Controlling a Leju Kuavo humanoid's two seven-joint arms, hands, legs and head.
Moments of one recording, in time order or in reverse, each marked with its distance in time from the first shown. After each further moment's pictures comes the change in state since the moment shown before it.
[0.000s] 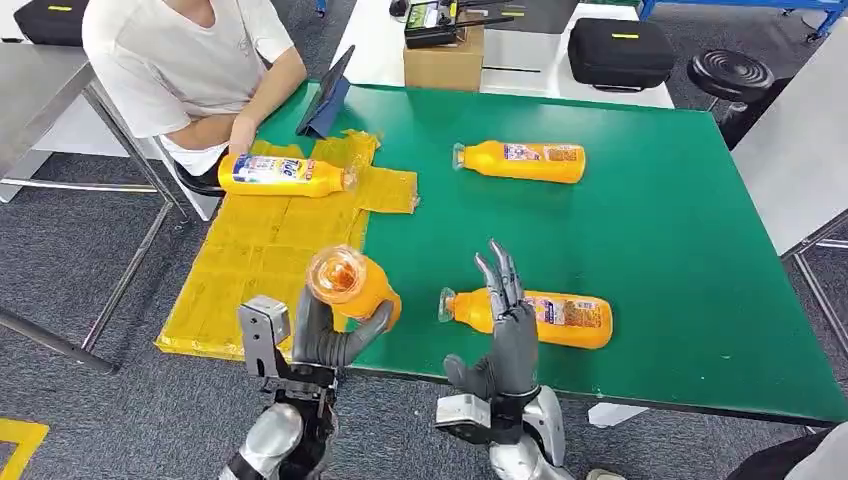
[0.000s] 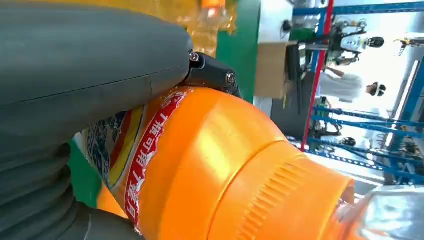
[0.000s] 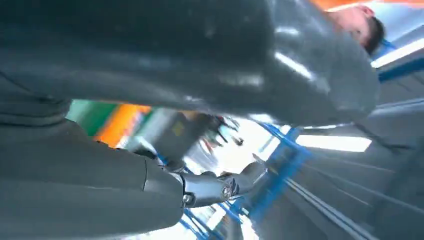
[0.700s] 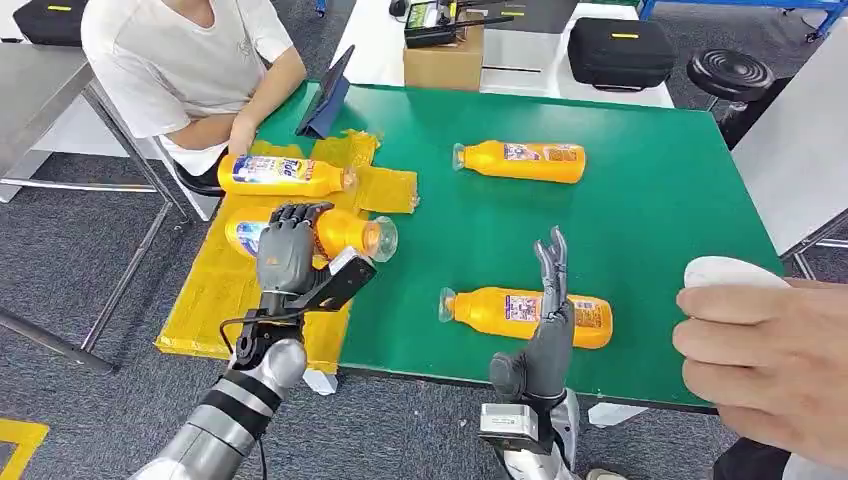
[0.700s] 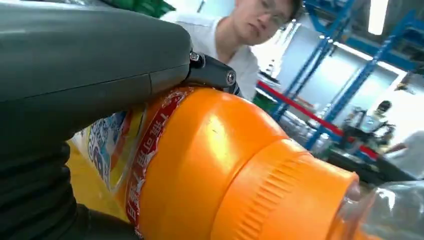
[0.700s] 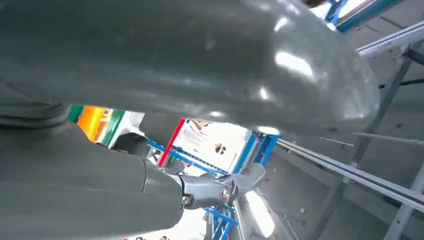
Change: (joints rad) left arm -0.292 0.032 0.182 0.373 -1.091 0.214 0.306; right arm 0.045 0.011 -0.033 -0.169 -0.151 -0.001 -0.056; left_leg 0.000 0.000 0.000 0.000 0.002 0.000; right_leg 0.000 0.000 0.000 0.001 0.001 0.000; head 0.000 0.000
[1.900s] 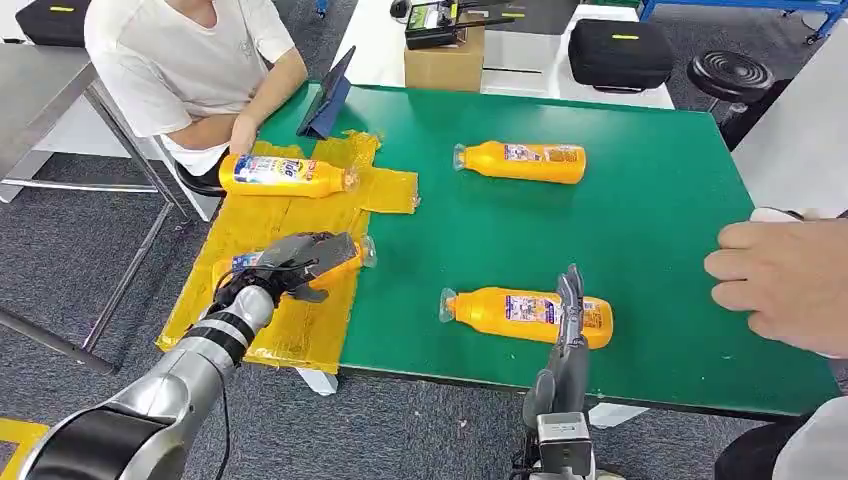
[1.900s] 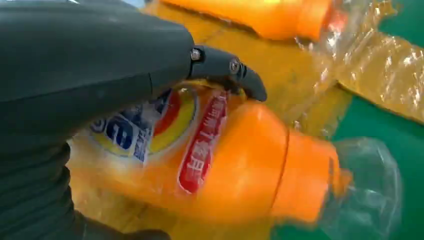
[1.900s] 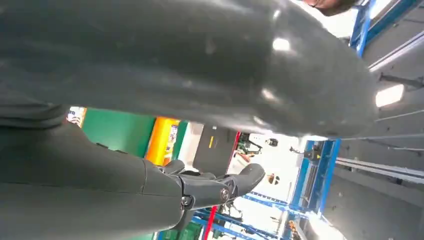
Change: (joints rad) left arm -0.303 0.055 0.164 0.536 0.072 -0.636 0.003; right arm 0.148 0.026 -0.145 -0.010 -0.192 0.228 -0.046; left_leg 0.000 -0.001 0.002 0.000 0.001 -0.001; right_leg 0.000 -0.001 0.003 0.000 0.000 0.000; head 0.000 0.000
